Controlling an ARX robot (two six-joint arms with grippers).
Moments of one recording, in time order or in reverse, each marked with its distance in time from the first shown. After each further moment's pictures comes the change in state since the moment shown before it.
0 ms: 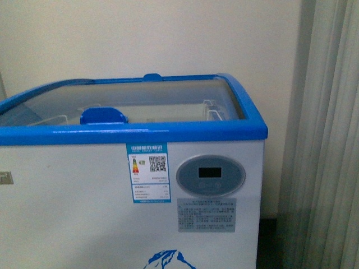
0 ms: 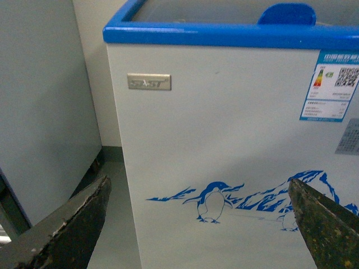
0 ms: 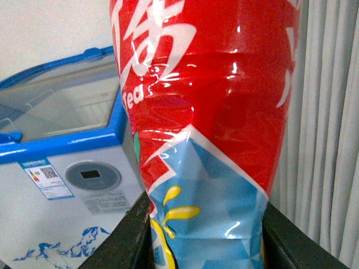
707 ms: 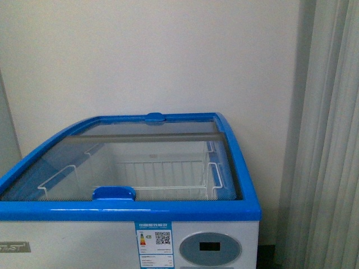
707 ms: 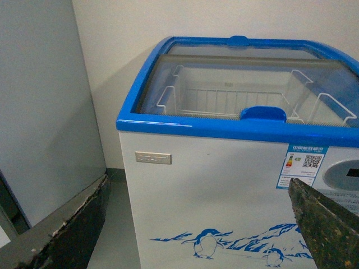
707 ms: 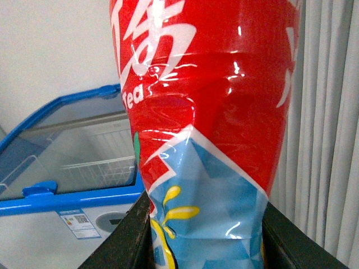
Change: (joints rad) left arm -0.005 0.017 0.010 -0.032 -0.025 -0.026; right arm 0.000 0.000 0.000 0.000 0.002 0.000
